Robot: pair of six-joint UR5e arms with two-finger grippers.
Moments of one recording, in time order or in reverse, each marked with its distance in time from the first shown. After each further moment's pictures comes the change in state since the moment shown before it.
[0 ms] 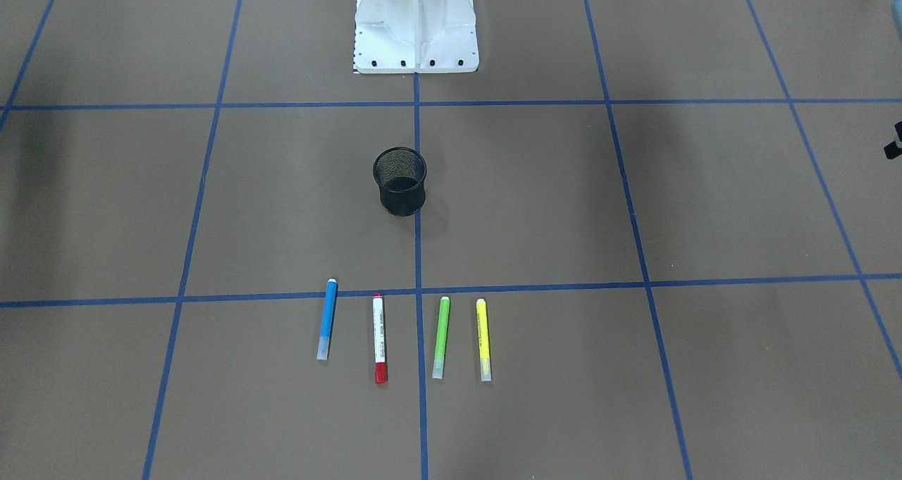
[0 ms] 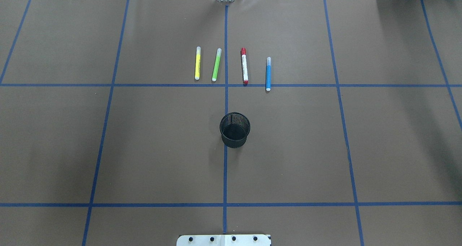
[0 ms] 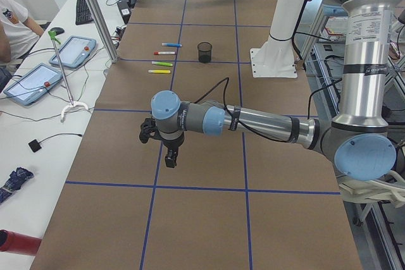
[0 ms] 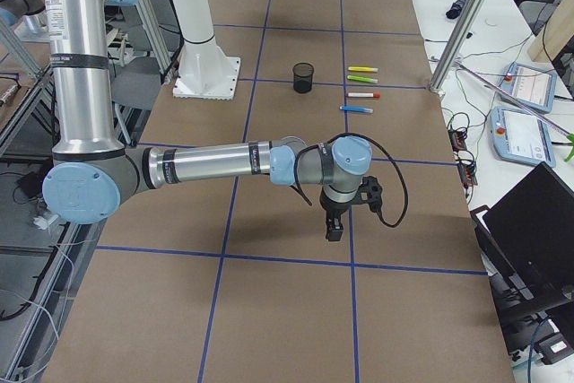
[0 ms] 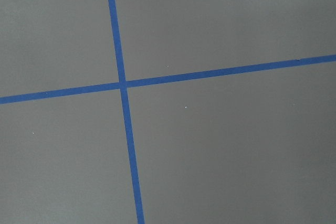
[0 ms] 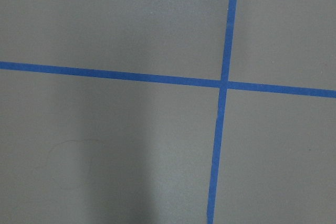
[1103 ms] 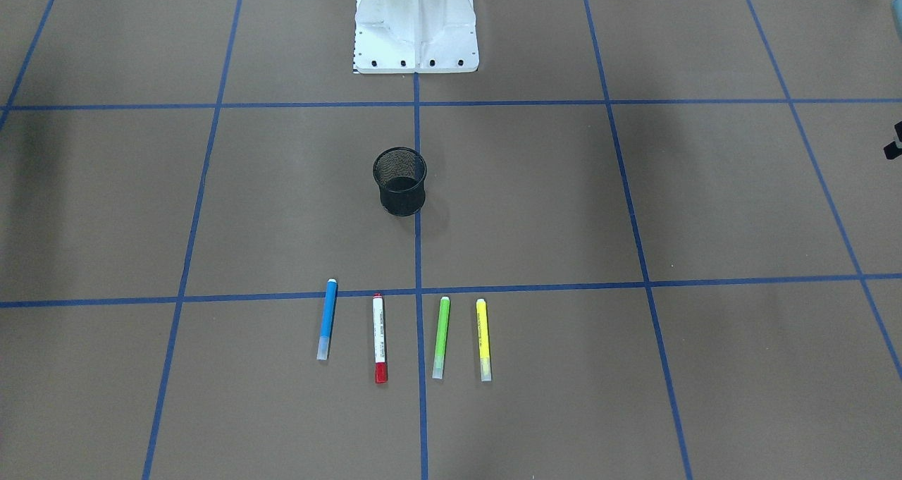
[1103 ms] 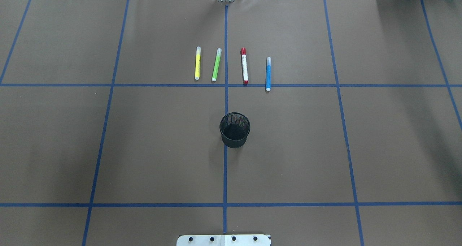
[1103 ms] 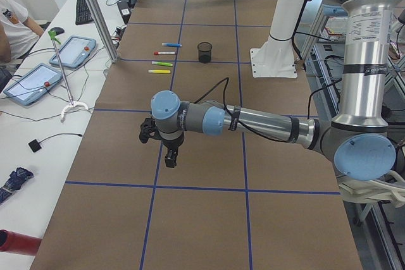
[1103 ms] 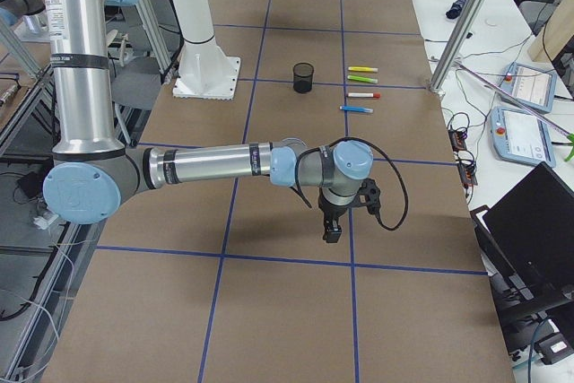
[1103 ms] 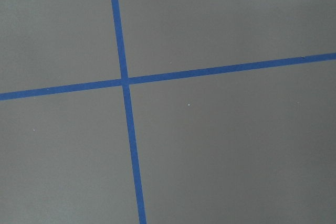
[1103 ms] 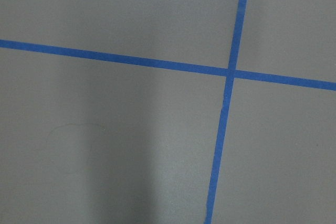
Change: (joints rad) left arm 0.001 -0.002 0.001 0.000 0.001 0.001; right arm 0.001 0.003 -0.002 -0.036 0.022 -0.034
